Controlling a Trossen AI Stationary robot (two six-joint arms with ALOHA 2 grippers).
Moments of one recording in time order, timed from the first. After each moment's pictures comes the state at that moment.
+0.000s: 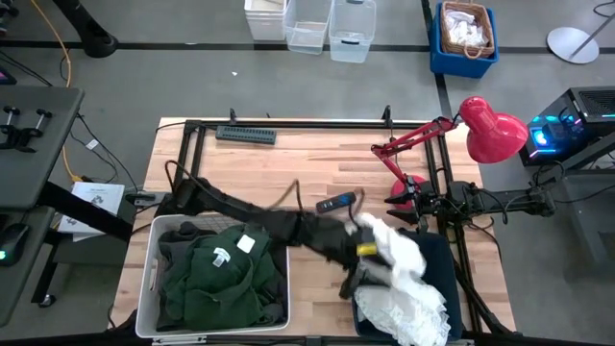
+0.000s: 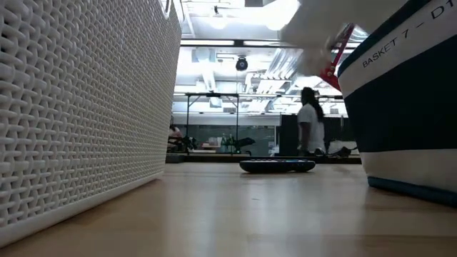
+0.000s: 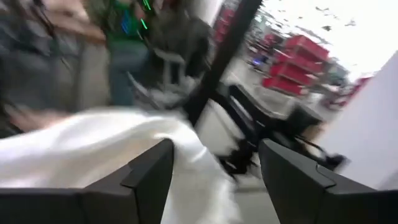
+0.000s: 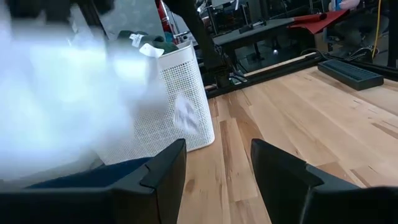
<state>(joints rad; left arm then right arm) -0.28 2.13 1.95 0.09 0.12 -0.39 0.08 0.05 0.01 0.02 0.02 0.31</state>
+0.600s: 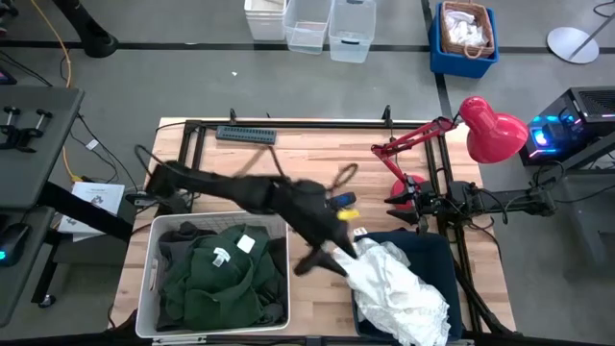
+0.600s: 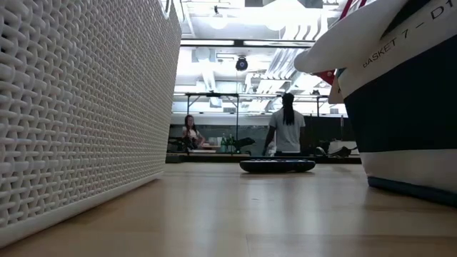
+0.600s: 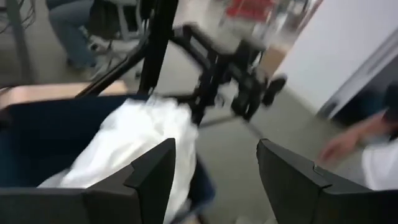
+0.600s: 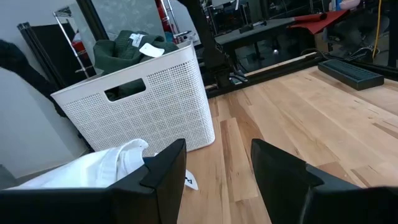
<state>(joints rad) -0.23 1.92 1.95 -0.35 0.44 -0.18 0.08 0.05 0.01 0.02 0.02 0.31</state>
